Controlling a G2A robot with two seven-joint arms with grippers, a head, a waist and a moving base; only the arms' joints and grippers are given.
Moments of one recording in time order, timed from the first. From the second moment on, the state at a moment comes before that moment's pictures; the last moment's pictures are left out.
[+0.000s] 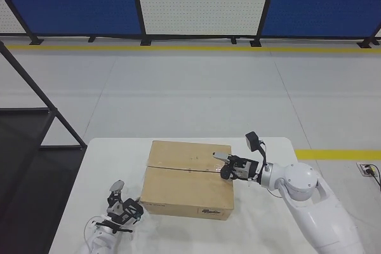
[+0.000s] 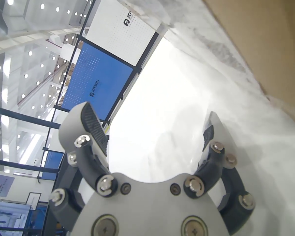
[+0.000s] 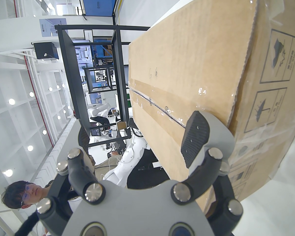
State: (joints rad) left arm 1.15 -1.08 -1.17 -1.21 2.01 0.25 0.28; right arm -0.67 -1.17 1.14 -1.33 0.23 0.18 0.87
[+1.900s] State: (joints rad) left arm 1.23 -1.12 -1.30 -1.29 1.94 0.38 0.32; right arm -0.67 -1.17 1.14 -1.33 0.23 0.18 0.87
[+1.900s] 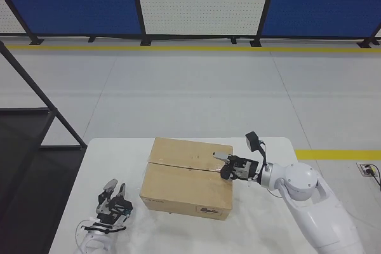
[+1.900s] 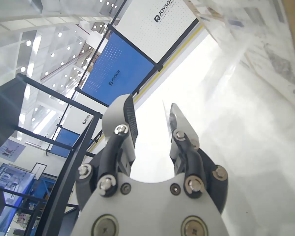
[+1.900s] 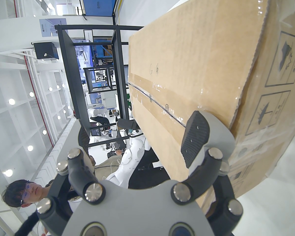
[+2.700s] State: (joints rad) left arm 1.22 -1.14 -1.37 -1.36 1.92 0.40 0.30; right arm -0.70 -1.17 1.13 -1.35 0.21 0.18 0.88
